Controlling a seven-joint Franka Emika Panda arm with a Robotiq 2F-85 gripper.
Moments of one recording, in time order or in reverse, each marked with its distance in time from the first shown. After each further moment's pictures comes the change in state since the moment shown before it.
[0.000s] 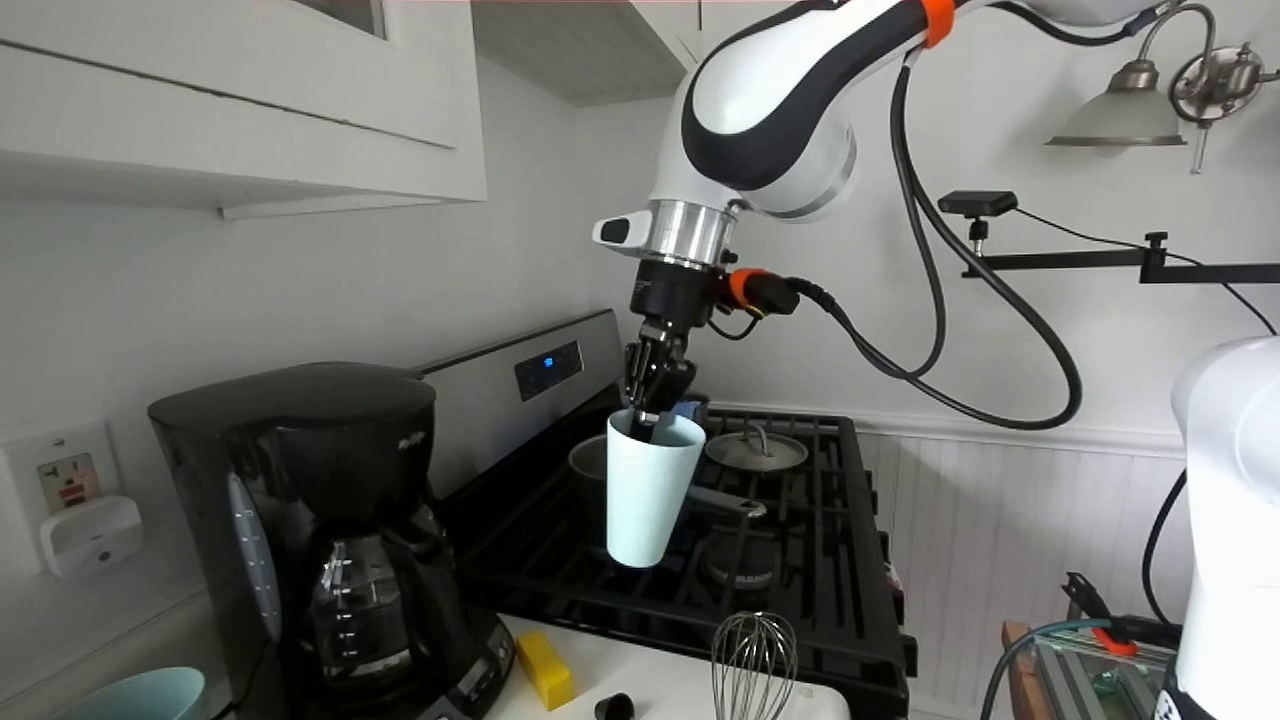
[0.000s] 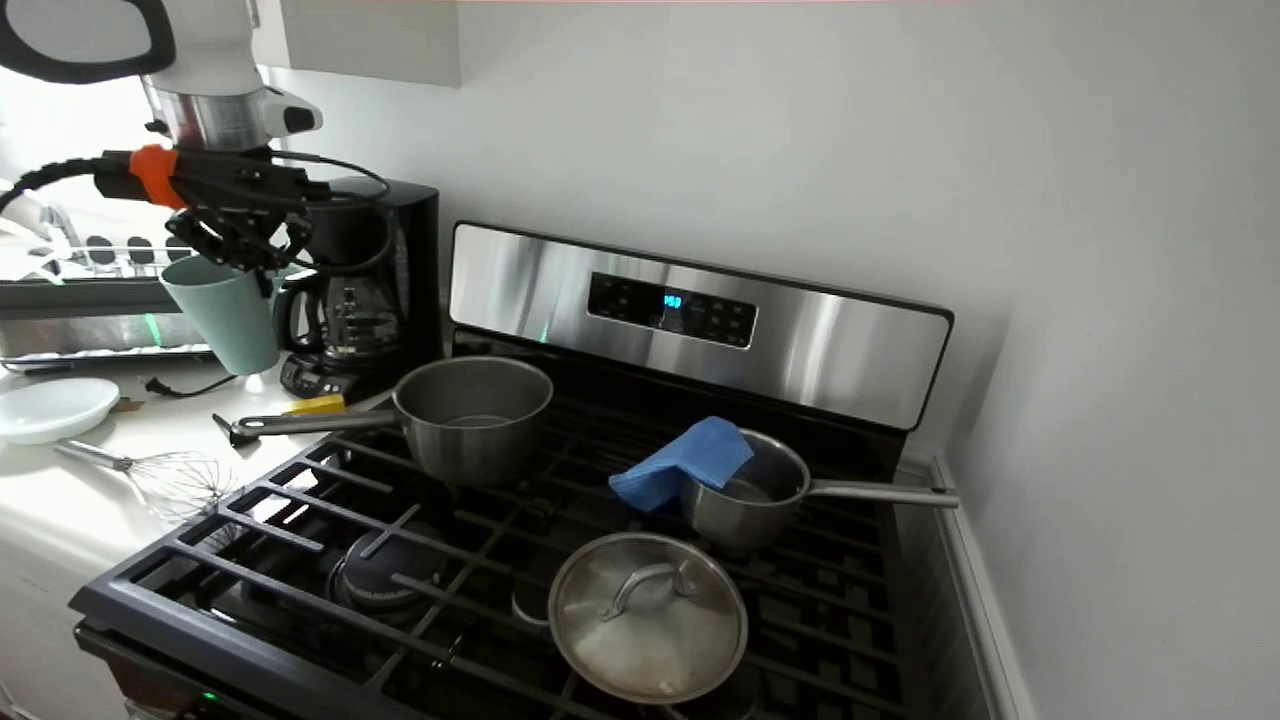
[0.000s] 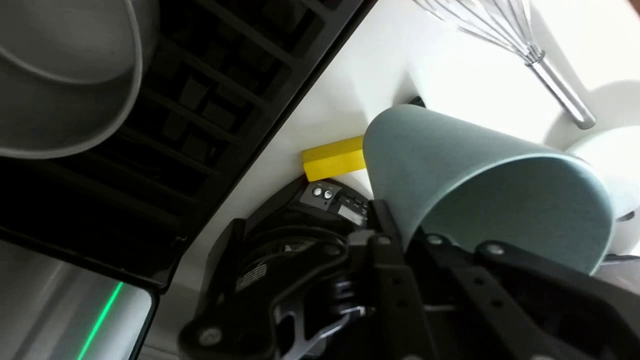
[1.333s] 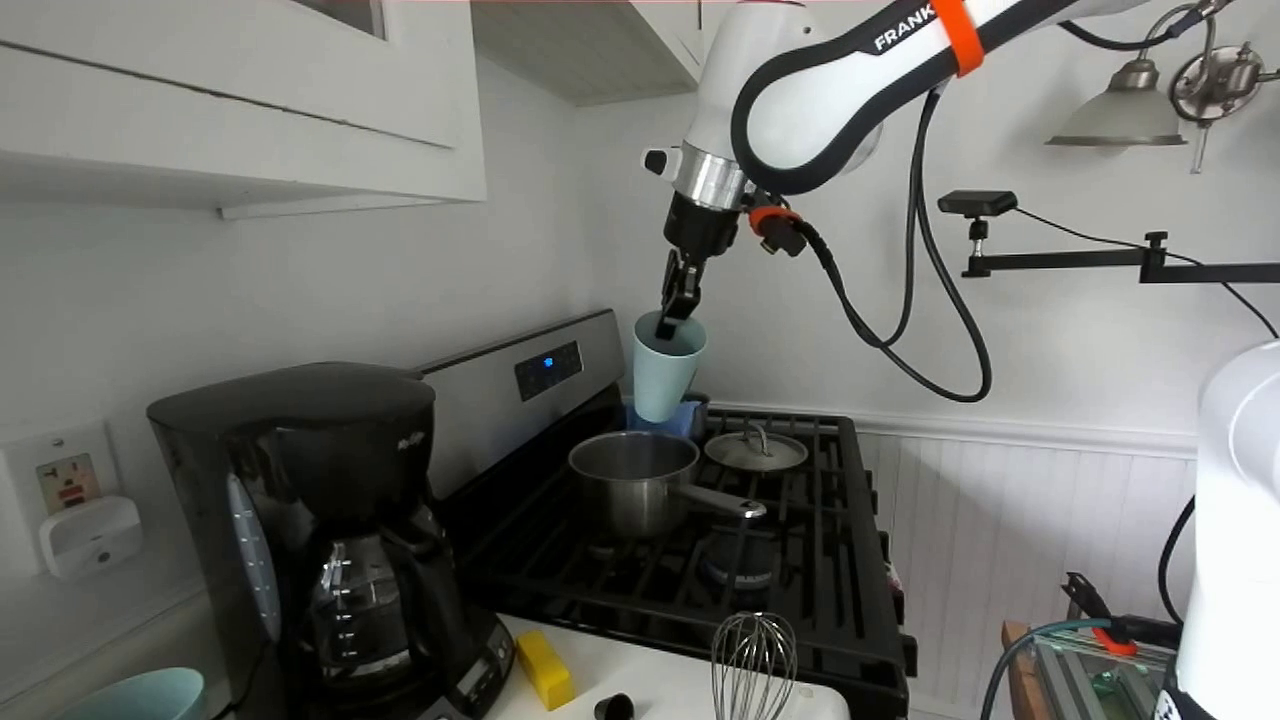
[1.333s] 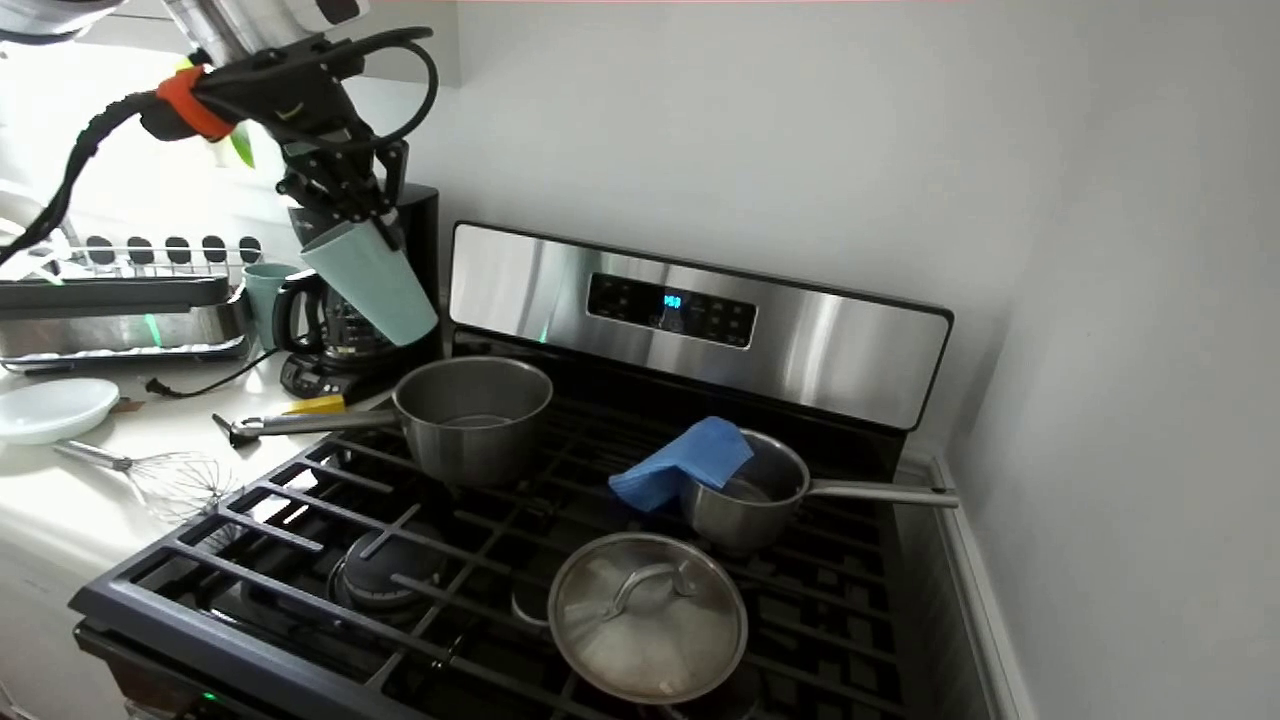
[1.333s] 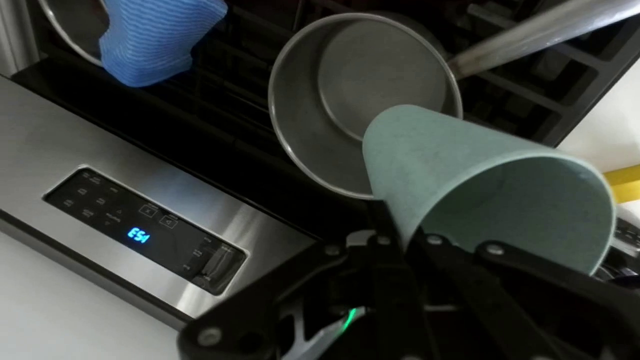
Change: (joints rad) arm -0.165 -0.049 -0.025 0.055 -0.493 0.185 0.378
